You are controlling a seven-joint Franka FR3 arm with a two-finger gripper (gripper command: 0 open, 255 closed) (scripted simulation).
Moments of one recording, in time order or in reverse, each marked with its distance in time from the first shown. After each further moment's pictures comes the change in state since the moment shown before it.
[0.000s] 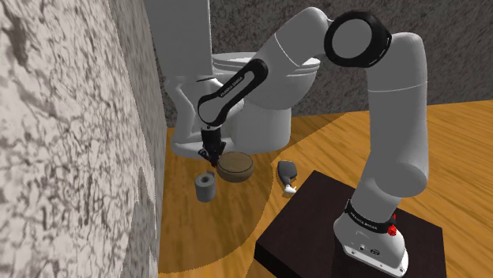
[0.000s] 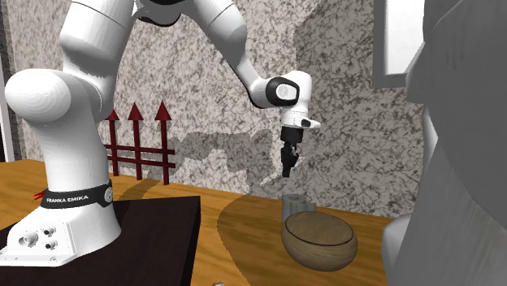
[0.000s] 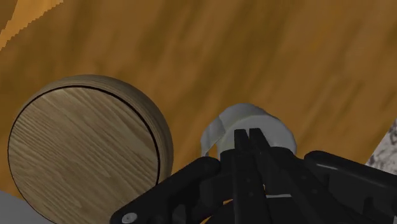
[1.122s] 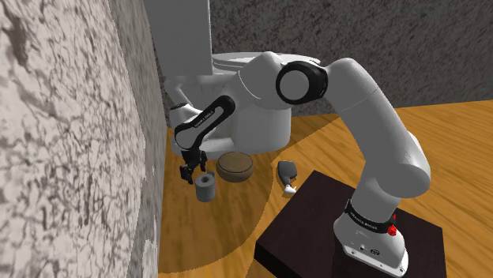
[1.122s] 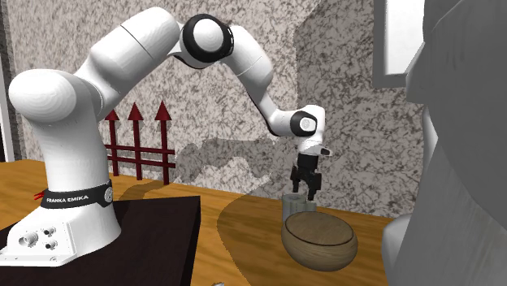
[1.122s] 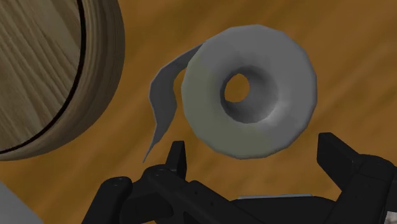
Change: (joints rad) arm 0.062 0.441 -0.004 0.457 -0.140 -0.067 -0.159
